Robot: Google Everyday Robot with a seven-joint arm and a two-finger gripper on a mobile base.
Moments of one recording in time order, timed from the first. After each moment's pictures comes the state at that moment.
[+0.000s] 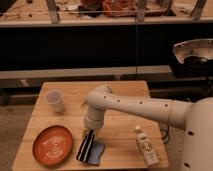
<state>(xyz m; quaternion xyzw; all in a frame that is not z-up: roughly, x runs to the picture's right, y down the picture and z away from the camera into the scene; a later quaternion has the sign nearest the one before) -0.080 0.255 0.737 -0.28 -0.41 -0.56 0.66</state>
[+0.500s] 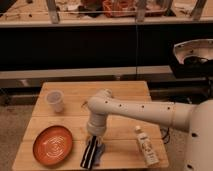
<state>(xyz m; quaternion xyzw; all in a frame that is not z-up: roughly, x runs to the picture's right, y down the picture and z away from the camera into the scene) -0.063 0.281 0.727 -0.30 -0.41 -0.57 0.65</state>
